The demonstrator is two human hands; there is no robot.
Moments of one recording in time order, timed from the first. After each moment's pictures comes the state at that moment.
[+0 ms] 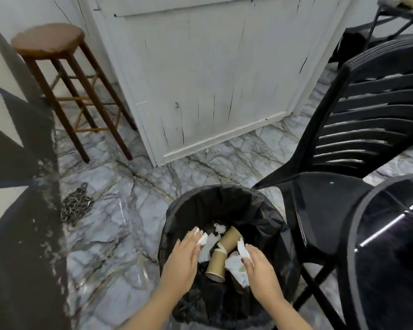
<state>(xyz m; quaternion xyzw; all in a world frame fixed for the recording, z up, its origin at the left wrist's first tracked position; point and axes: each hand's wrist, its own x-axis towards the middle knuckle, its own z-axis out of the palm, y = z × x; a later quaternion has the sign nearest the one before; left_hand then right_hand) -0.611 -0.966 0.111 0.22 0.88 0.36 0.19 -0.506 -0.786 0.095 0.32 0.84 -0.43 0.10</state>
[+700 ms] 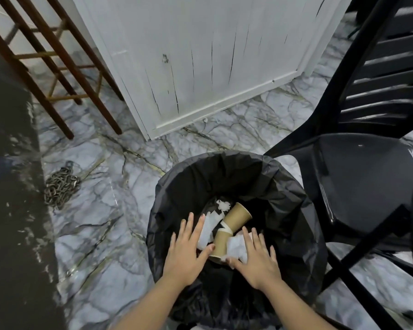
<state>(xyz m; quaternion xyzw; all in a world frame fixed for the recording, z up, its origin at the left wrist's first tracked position) -0.614 -0.962 -0.026 0.24 0.91 0.20 0.26 -0.515 -0.789 -0.050 0.28 0.88 -0.28 0.26</state>
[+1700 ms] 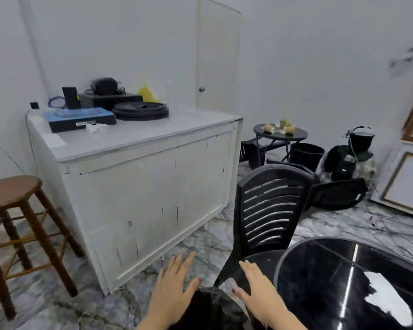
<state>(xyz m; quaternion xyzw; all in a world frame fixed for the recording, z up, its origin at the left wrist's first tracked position) -0.674 -0.885 0.320 0.41 0.87 0.25 0.11 -0.515 -0.712 0.331 0.30 0.91 -0.28 0.02</state>
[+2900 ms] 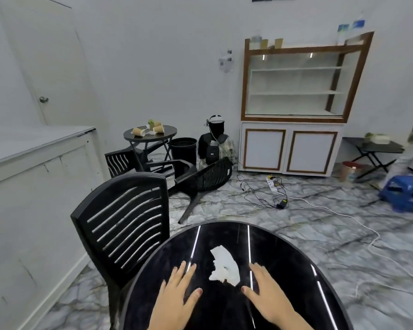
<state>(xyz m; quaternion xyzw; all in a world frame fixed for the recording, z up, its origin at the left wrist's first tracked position) -0.422 -0.611 0.316 0.63 0.71 0.22 0.21 -0.184 -0.548 0.320 0.58 0.74 -0.29 -0.15</state>
